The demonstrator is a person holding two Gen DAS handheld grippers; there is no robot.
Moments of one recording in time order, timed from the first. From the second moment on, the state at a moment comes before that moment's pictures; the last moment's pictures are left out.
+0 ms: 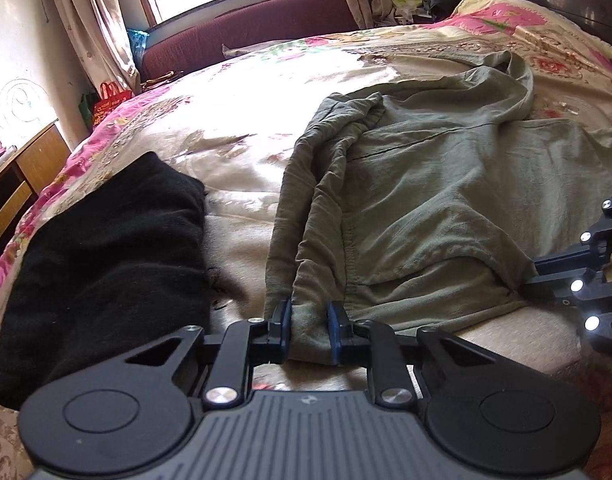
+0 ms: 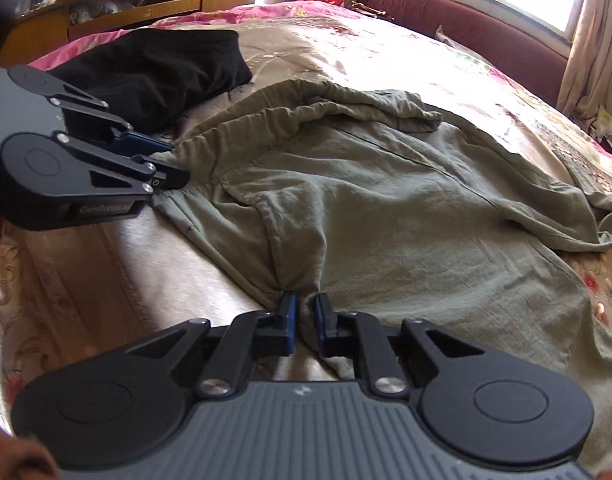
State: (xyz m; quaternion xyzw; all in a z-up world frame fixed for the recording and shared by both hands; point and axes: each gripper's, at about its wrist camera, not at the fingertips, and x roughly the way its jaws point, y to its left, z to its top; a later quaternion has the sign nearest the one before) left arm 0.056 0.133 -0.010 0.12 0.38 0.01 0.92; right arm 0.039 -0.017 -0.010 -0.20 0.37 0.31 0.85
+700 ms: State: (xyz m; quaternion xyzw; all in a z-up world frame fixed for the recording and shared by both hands) left arm 0.039 0.044 0.040 0.17 0.33 -0.06 0.93; right arm 0.049 -0.298 0.027 0.12 0.37 -0.04 0.92
